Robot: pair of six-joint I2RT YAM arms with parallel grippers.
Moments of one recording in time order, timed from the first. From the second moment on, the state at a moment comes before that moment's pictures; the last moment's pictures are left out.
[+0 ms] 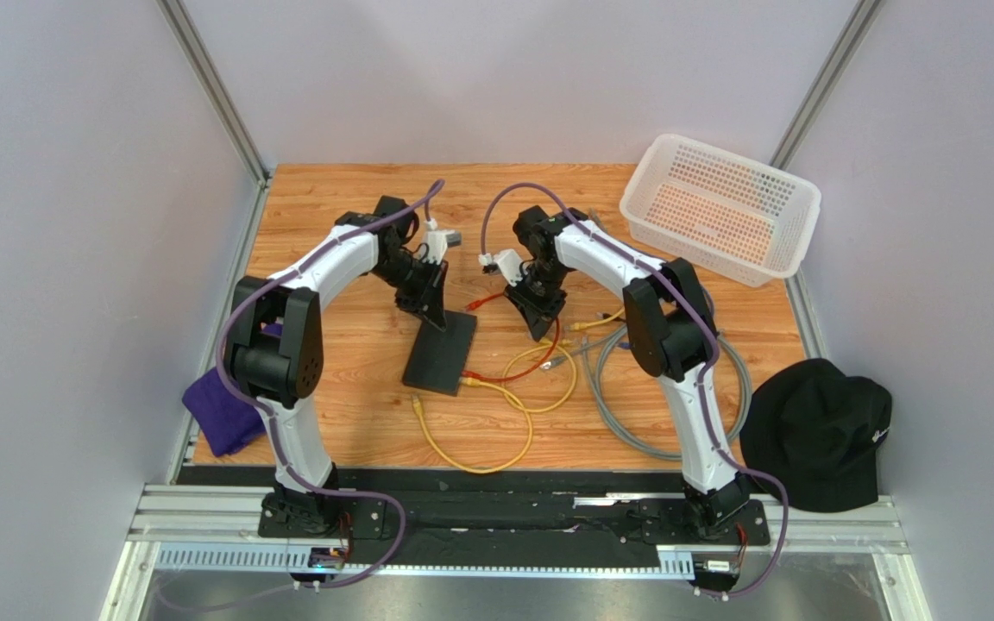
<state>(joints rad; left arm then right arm) -0.28 1.88 1.43 -0.91 0.61 0.17 0.54 2.29 1.88 -1.10 -0.36 -0.41</state>
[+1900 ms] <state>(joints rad) -0.28 1.83 1.19 -0.70 0.54 -0.07 0.58 2.20 1.63 -0.62 -0.93 -0.10</state>
